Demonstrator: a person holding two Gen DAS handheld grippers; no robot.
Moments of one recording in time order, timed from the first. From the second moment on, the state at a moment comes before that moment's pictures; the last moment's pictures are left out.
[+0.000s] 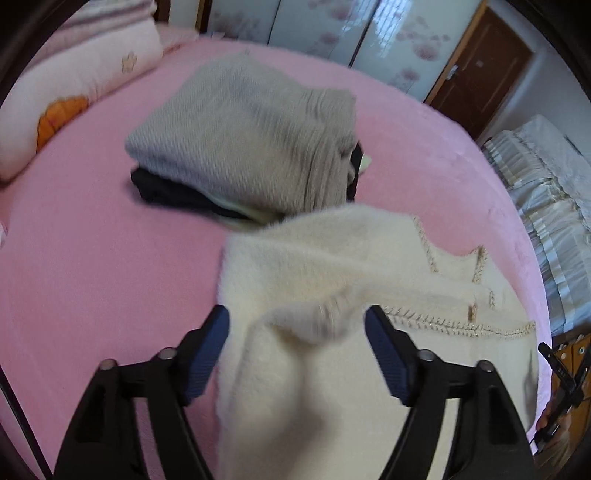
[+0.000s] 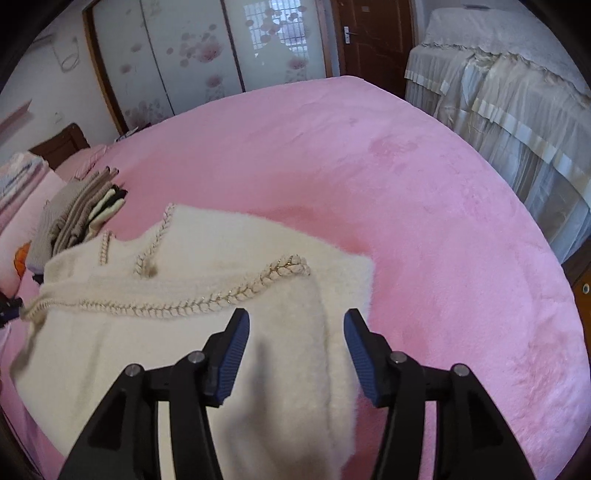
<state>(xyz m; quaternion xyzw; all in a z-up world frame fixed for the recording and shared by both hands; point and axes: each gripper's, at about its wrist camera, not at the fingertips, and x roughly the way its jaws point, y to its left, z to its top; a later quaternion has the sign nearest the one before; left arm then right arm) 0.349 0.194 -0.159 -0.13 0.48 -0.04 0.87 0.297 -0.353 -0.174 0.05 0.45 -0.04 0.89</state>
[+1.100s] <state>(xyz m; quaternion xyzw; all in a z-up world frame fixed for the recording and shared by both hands) 0.376 0.115 -0.179 0.18 0.41 0.02 0.90 0.316 -0.315 -0.173 -0.05 0.41 -0.06 0.91</state>
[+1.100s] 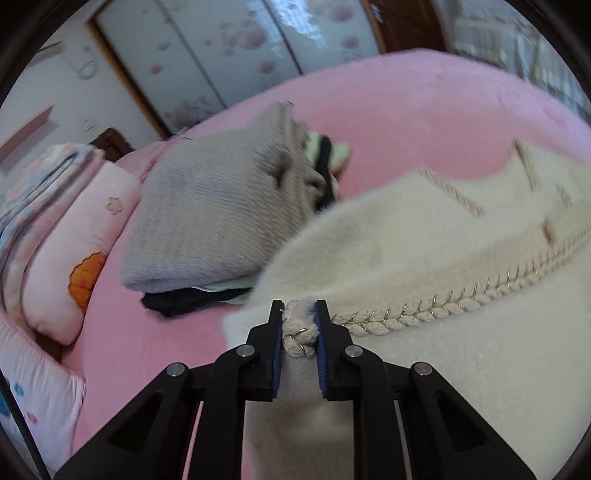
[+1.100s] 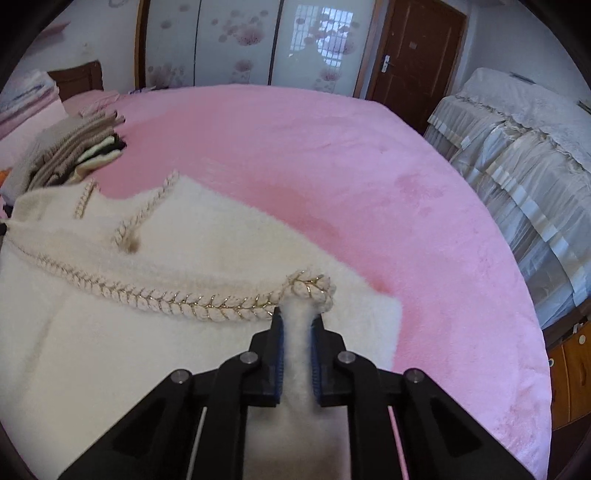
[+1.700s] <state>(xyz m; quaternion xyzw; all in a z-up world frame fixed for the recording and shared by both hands) 0.460 0.120 -0.179 0.12 0.37 0.14 0.91 0.412 -0.320 -0.187 -0.02 0.39 -0.14 0.91</state>
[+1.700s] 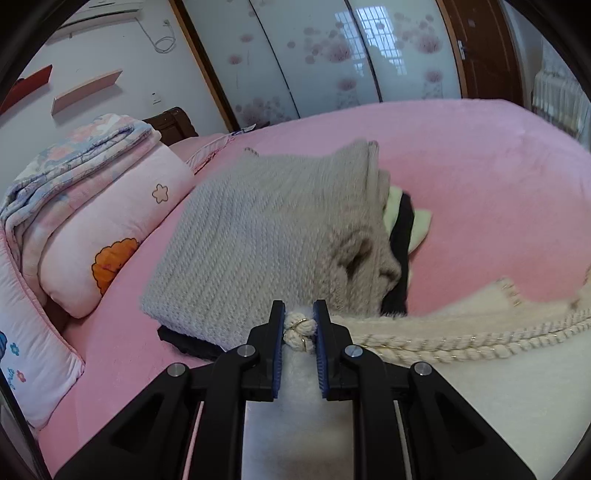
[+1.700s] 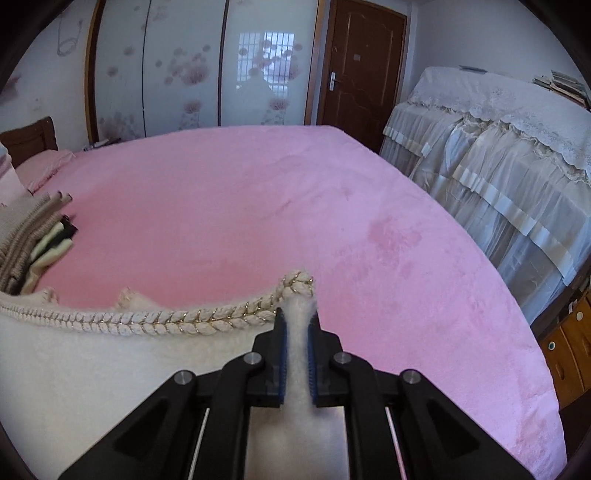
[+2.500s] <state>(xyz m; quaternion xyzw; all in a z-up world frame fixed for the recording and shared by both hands) 0.416 0.144 -0.099 0.02 0.37 0.10 0.92 0.369 -0.278 -0.138 0.00 0.42 -0.09 0.90</state>
